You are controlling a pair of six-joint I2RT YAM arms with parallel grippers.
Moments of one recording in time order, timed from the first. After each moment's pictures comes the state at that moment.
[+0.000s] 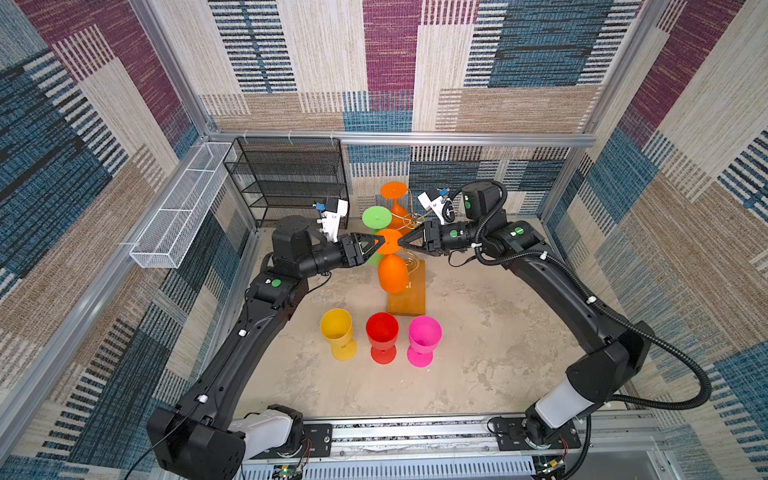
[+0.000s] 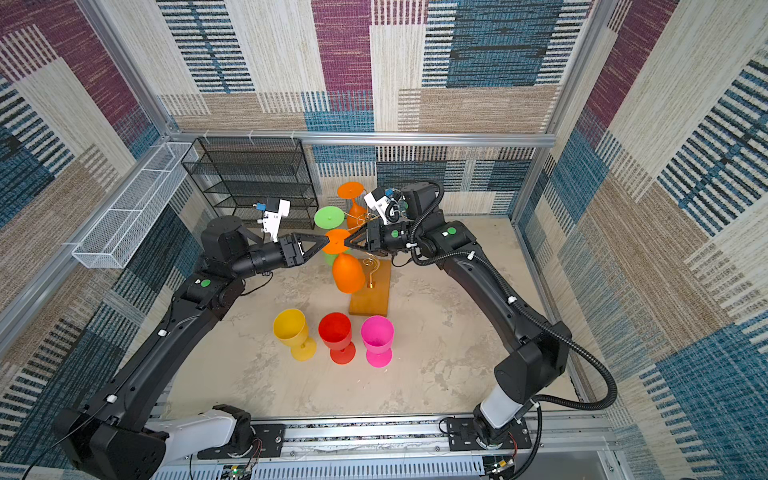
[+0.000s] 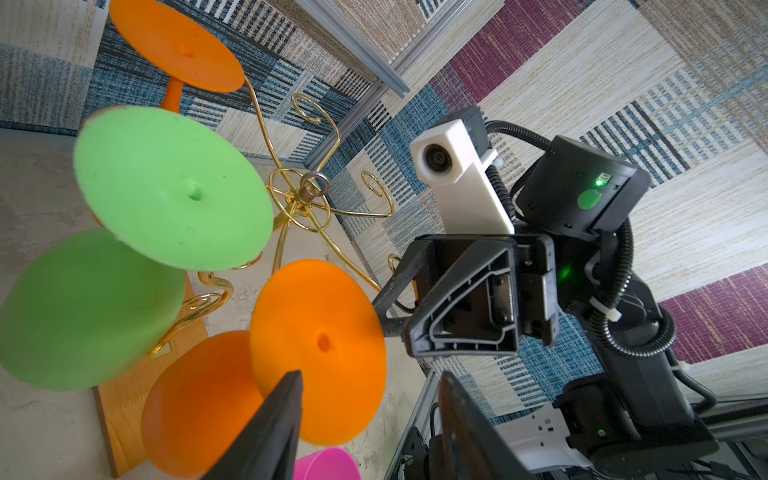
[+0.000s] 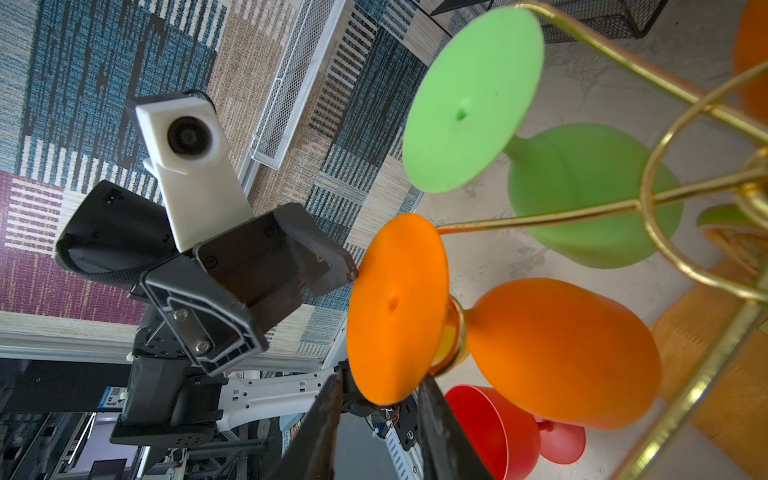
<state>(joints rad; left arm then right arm) -0.32 1.22 1.25 -0.21 0.71 -0.66 0.51 1.62 1.73 -0.62 -0.83 0.62</state>
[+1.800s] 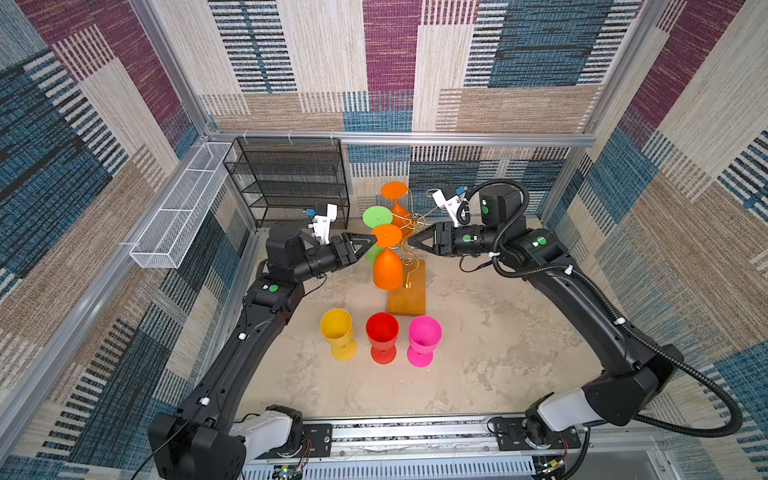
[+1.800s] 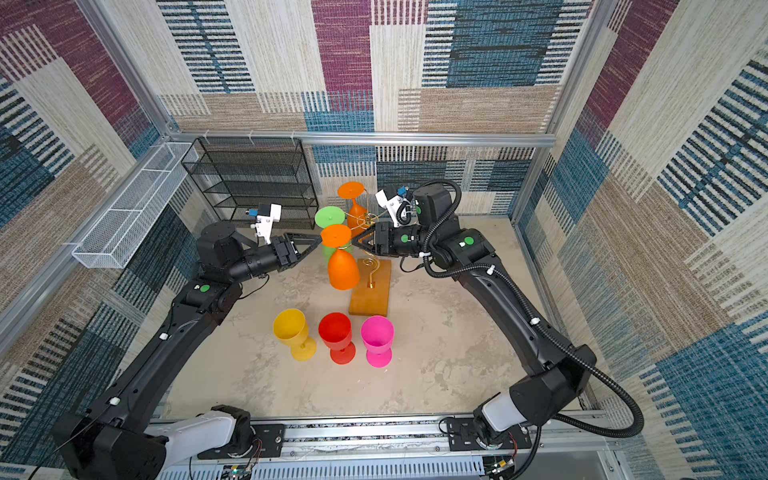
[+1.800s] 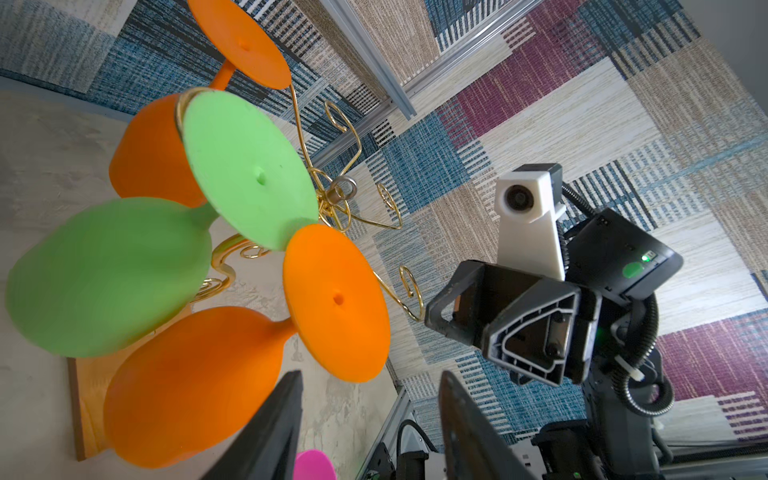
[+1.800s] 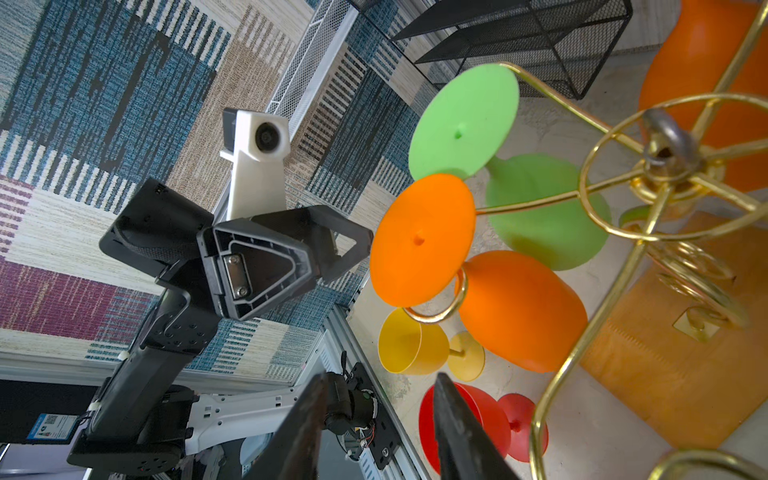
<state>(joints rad) -0.26 1.21 1.16 -0.09 0.75 -0.85 0.51 1.48 1.67 -0.63 -0.70 0.58</state>
